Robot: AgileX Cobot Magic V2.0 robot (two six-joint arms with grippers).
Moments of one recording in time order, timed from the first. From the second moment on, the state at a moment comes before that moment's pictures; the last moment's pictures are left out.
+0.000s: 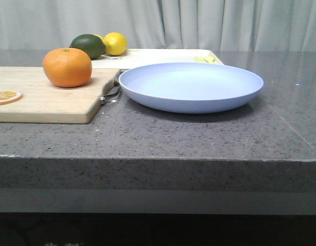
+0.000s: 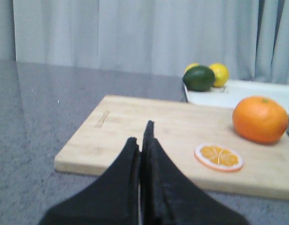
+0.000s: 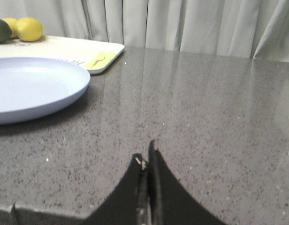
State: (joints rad) left arm 0.01 0.00 0.00 -0.02 0.00 -0.07; right arm 0.04 -0.01 0.02 0.08 0.10 -0.10
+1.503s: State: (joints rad) left arm 0.01 0.58 -0.48 0.09 0.13 -0.09; right arm 0.04 0.70 -0.59 0.14 0.19 -0.10
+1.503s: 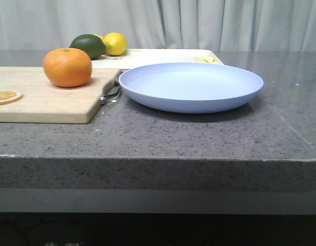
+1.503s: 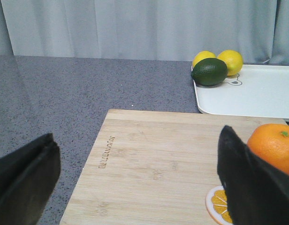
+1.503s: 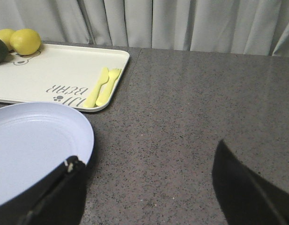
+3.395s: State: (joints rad) left arm -0.39 1.80 -1.54 -0.03 0.82 -0.09; right arm 0.04 0.70 -0.59 0.14 0.19 -0.10
